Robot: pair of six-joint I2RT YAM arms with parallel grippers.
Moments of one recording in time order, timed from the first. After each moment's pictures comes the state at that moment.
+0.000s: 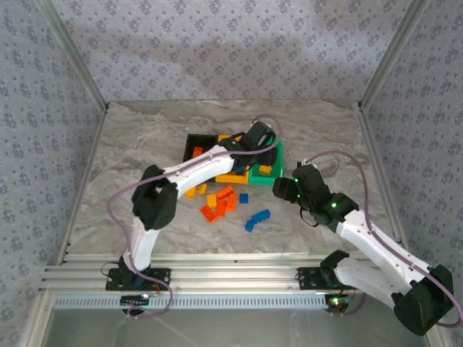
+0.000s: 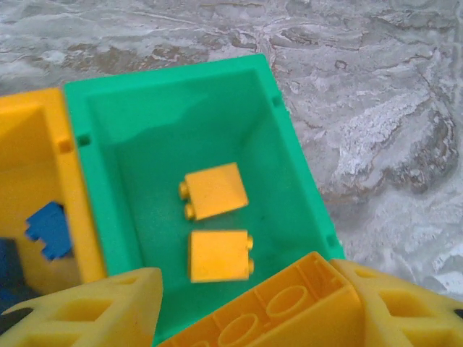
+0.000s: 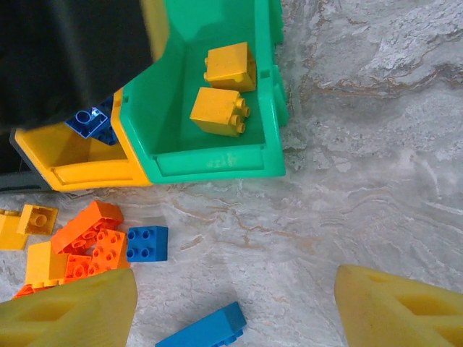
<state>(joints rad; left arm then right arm) -0.88 2.11 1.85 -0.54 -0.15 -0.51 0.58 0.92 0.71 -0.56 0.18 0.68</state>
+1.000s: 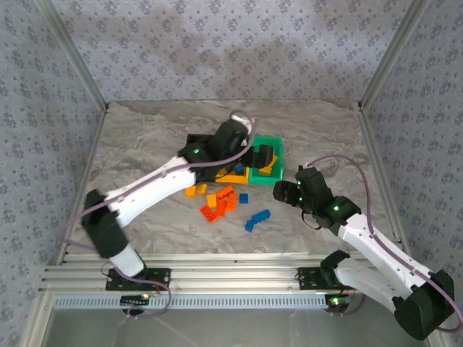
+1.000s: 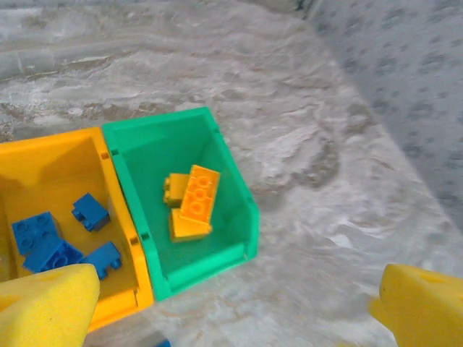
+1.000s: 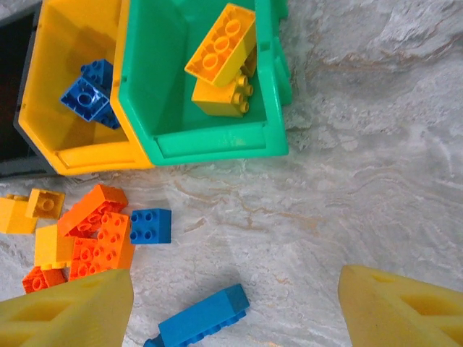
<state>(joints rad) -0.92 1.57 1.47 -0.46 -0.12 -0.50 0.56 0.89 0.67 -0.56 0.11 0.68</state>
